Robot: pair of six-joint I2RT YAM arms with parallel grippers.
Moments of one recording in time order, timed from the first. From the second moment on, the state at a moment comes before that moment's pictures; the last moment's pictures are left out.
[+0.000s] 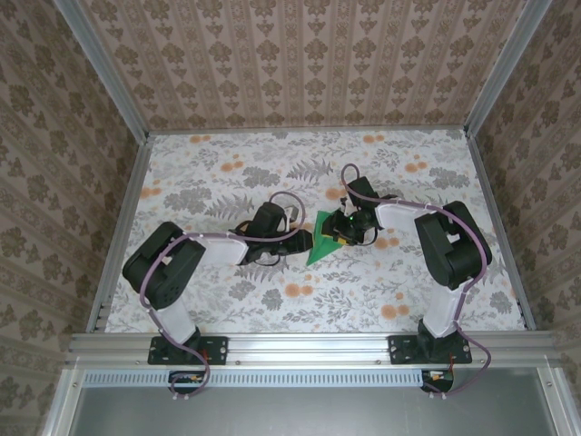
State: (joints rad) left arm -0.74 1.73 0.75 0.26 0.41 -0.78; right arm 0.37 1.85 1.02 -0.35 -0.44 0.68
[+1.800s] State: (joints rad) left arm -0.79 1.88 0.83 0.36 0.46 -0.61; right arm 0.31 1.79 0.92 -0.22 -0.54 0.60
